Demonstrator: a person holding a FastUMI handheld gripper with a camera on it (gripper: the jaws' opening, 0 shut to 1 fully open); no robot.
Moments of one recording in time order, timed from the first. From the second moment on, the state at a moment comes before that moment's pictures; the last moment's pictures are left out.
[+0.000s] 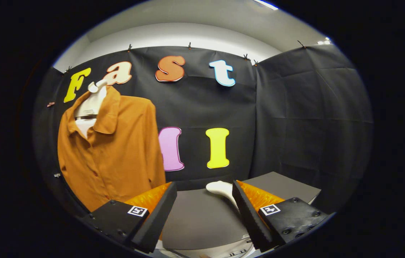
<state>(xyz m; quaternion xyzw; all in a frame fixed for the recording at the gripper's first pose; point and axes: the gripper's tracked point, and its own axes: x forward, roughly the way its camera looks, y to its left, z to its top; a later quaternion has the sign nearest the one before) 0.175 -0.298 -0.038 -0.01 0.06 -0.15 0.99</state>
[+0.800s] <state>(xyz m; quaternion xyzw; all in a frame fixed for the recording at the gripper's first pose) 0.245 -0.396 -0.154 0.04 0.23 -0.13 0.96</state>
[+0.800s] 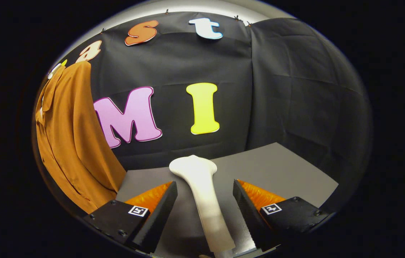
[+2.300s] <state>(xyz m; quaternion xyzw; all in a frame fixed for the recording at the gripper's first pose) 0.221 -0.399 -0.157 0.05 0.29 -0.14 0.95</state>
